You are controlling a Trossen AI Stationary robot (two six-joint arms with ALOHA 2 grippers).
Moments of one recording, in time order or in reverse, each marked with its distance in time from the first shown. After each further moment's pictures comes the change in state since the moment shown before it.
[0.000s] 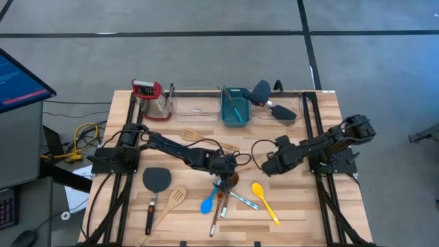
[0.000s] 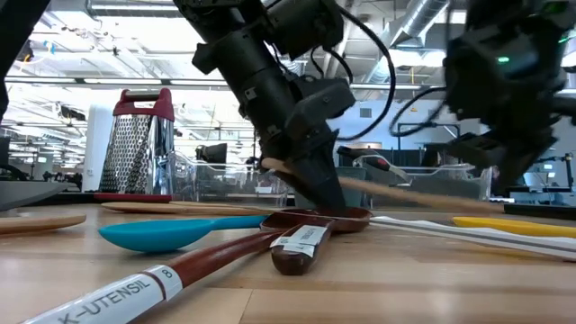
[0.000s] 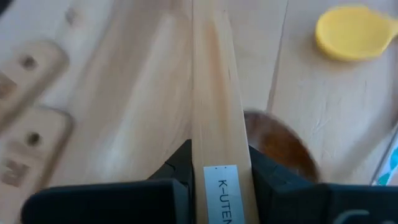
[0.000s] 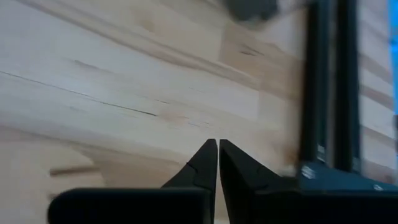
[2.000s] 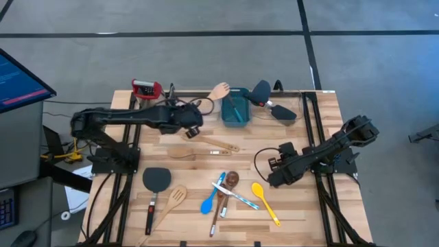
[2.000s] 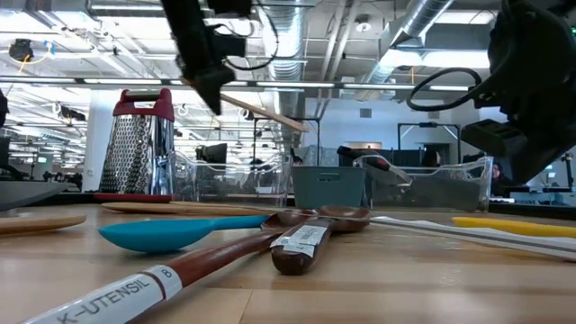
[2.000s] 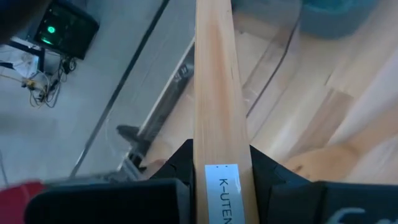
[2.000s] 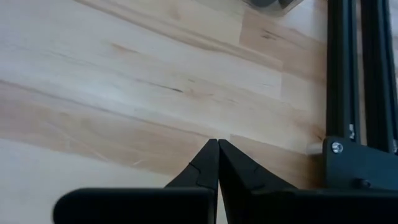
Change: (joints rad) left arm 0.317 -0.587 -0.116 -0.682 -0.570 0.229; right arm 0.164 -0.019 -0.016 0.031 0.003 0.179
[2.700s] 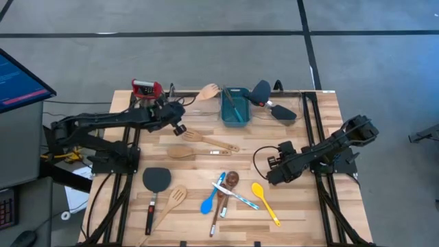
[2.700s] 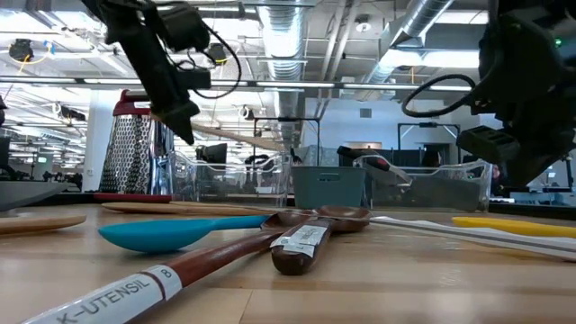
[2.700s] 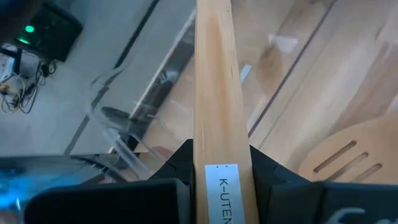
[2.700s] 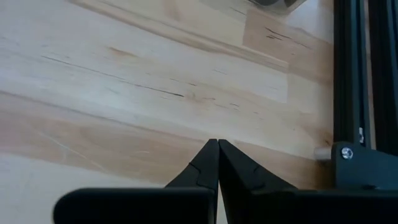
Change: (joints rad) left arm 0.230 -0.213 -0.404 0.386 0.170 0.261; right arm -0.043 0.001 -0.020 0.045 0.004 -0.036
